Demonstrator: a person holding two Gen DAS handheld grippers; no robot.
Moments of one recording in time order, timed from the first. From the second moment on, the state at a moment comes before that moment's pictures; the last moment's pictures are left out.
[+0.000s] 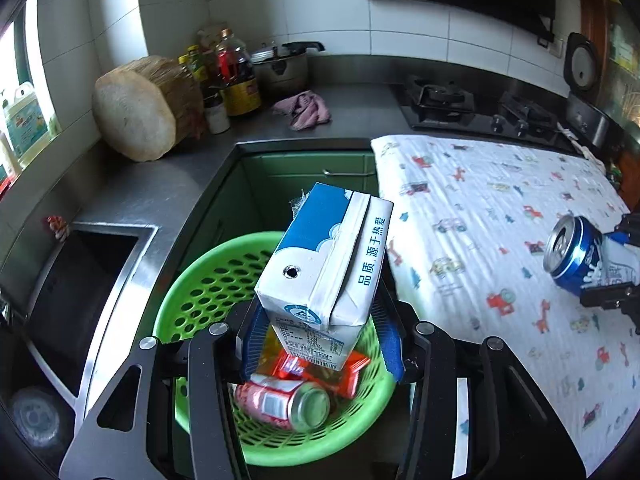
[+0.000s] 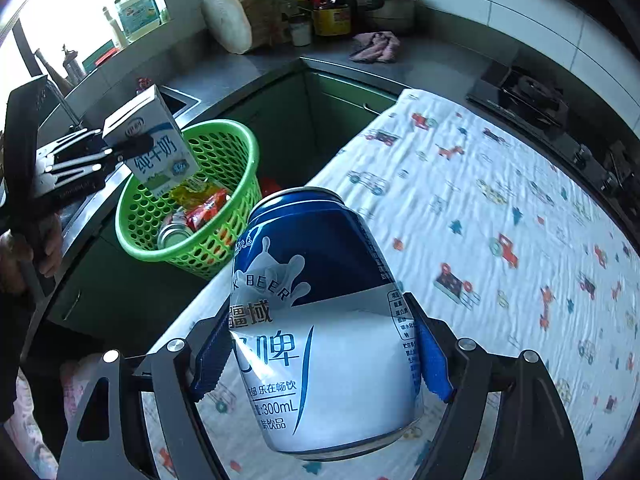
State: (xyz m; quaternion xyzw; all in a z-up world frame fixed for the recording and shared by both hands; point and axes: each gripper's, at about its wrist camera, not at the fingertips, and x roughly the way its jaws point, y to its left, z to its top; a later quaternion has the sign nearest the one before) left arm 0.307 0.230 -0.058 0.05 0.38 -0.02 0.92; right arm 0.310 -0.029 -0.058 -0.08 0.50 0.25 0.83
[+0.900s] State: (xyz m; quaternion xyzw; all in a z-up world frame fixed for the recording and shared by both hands) left arm 0.269 0.301 -0.110 0.00 0.44 0.05 0.90; right arm 0.387 0.151 -0.050 -0.06 0.48 0.31 0.82
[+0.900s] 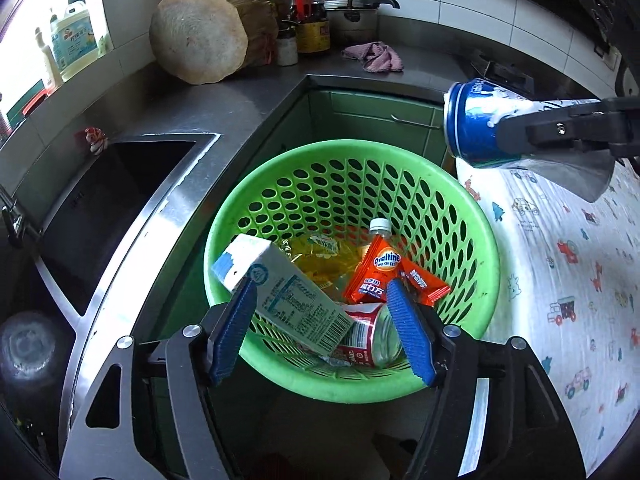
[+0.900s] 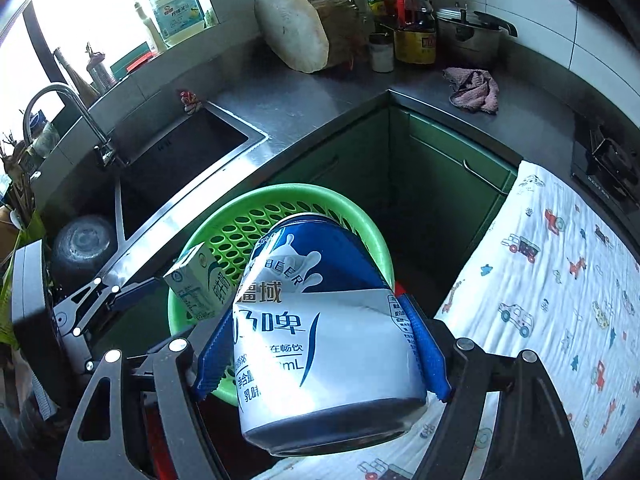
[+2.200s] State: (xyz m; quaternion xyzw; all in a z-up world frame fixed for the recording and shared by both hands) left arm 0.181 0.172 -0.050 0.01 0.38 0.05 0.92; right arm 0.217 -0.038 -0.030 -0.07 0.42 0.21 0.88
